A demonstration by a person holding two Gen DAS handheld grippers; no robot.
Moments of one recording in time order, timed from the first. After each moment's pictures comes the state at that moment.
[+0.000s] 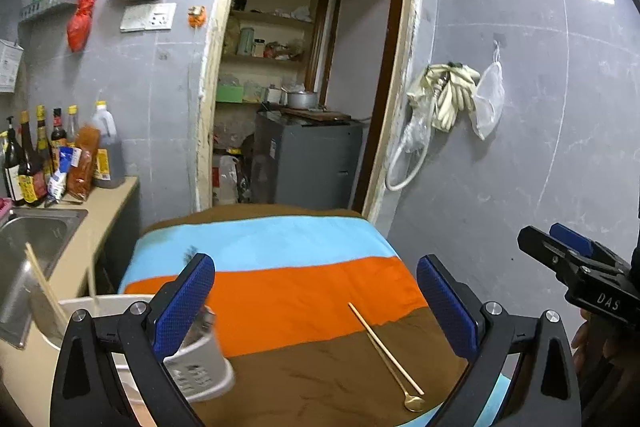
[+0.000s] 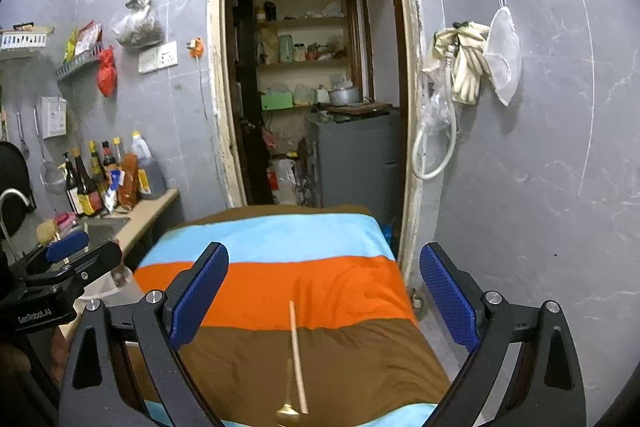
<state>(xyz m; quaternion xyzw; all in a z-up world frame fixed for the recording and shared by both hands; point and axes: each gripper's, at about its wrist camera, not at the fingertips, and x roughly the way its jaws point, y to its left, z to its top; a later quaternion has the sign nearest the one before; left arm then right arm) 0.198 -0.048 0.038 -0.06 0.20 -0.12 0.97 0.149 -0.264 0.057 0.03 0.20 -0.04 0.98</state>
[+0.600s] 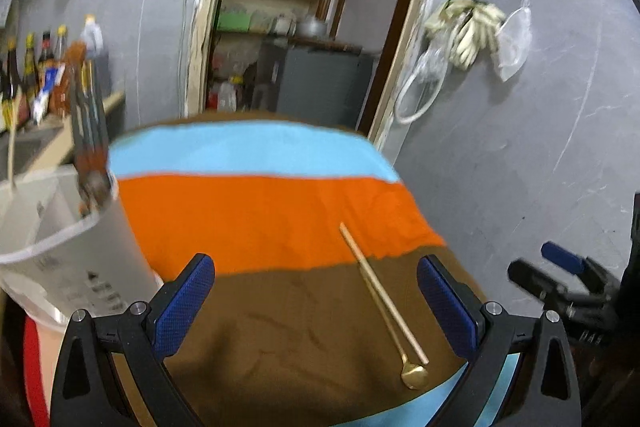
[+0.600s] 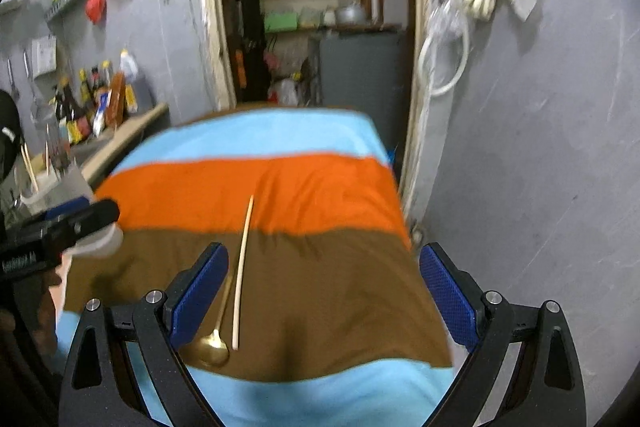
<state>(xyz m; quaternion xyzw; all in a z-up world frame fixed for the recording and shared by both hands) 0.236 -0.087 -0.058 -0.09 0.33 -0.11 0.93 0.180 -0.308 -0.066 0.02 0.34 0.00 0.94</state>
